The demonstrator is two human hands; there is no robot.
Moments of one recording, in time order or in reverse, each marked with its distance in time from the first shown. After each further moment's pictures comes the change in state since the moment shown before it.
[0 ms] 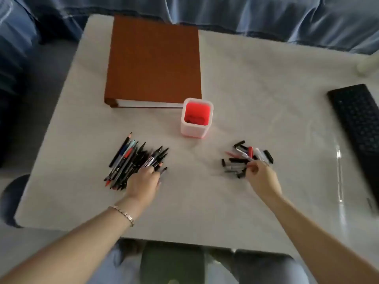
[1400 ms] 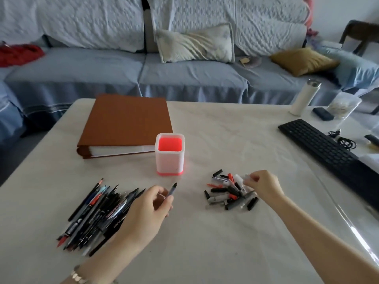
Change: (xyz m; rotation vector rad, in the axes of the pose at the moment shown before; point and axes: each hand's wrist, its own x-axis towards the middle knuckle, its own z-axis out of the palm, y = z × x) left_hand -0.007 0.068 0.007 -0.903 0.344 0.096; right_hand 0.044 0.058 -0.005 0.164 0.349 -0.155
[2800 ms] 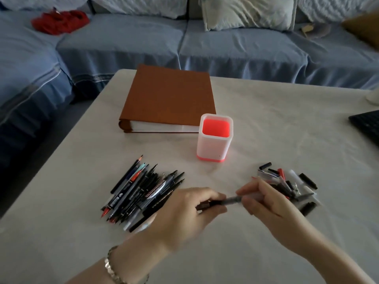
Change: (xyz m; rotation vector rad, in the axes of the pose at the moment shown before) left_hand -0.003 -0.002 -0.018 0.078 -0.137 0.280; right_hand -0.099 -0.102 0.035 0.483 -0.491 -0.382
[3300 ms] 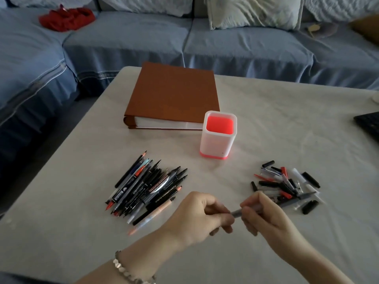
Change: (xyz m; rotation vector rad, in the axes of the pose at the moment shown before) left_hand -0.006 0.013 0.011 -0.385 -0.195 -0.475; right_hand -0.018 0.016 0.016 0.161 0.006 0.124
